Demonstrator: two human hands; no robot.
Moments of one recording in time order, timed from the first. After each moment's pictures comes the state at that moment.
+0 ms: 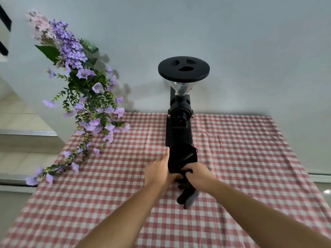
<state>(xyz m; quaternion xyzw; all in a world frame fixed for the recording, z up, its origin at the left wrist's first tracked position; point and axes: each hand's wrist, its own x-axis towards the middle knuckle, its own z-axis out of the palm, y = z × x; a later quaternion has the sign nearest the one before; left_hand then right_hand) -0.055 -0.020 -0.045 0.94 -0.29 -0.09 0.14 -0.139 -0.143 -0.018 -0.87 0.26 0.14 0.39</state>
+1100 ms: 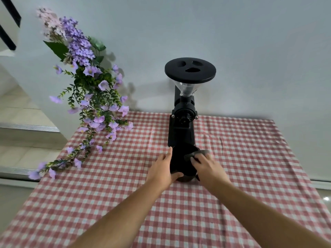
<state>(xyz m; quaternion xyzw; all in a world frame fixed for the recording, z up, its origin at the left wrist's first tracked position) -0.054 -0.015 -0.046 0.92 -0.29 -0.14 0.22 -0.154 -0.160 -0.014 -0.99 0.10 0.06 0.05</state>
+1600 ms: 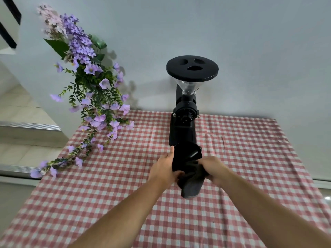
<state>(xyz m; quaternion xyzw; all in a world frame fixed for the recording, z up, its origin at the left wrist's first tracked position) -0.049 -0.019 -0.050 0.91 -0.32 -0.13 0.25 -0.130 -0.167 -0.007 -0.64 0.44 0.08 0.62</state>
